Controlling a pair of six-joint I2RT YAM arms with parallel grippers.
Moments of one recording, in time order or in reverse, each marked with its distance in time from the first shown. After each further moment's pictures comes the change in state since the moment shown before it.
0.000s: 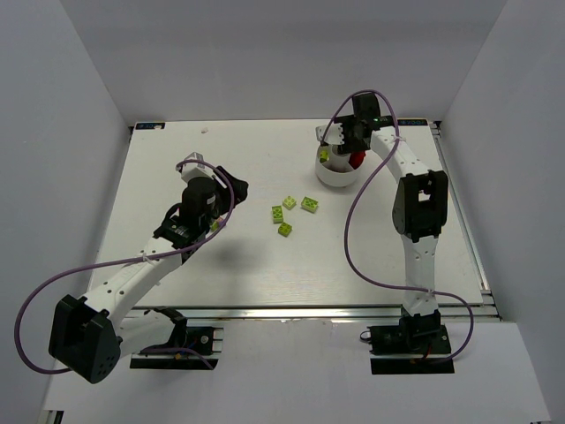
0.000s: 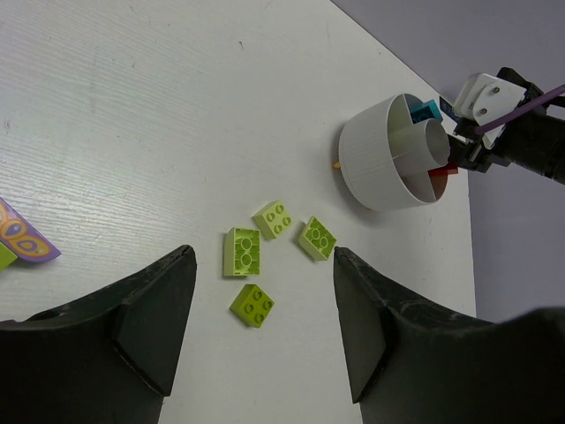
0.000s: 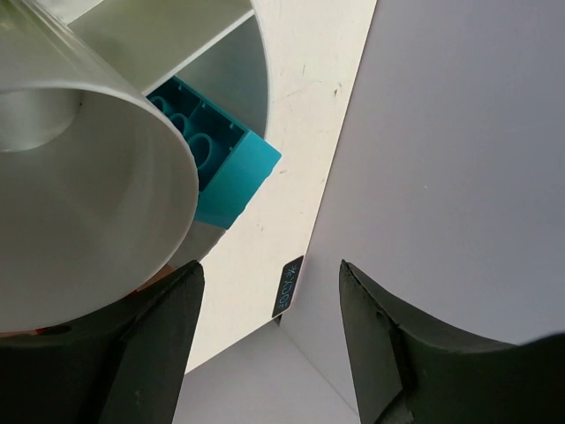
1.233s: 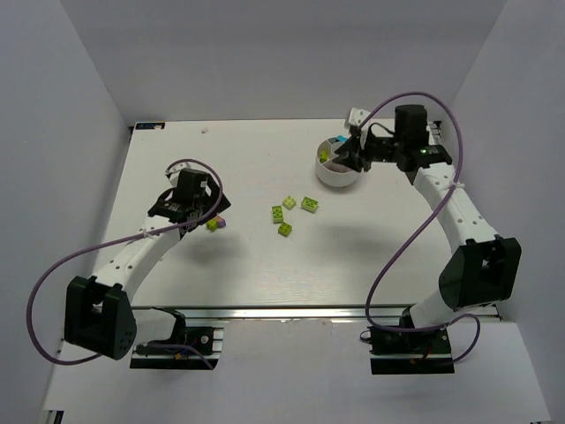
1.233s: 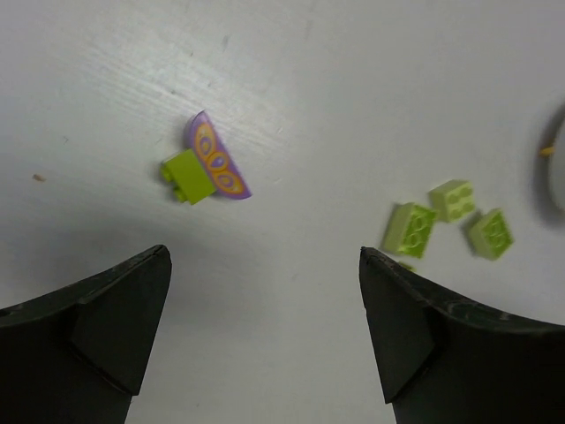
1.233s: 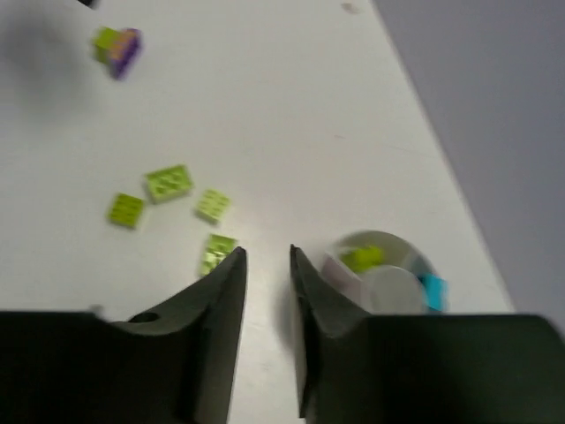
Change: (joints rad) left arm 0.182 0.113 0.122 -0.426 0.035 0.023; right arm -0.056 -0.733 -0.602 0.193 -0.858 0.814
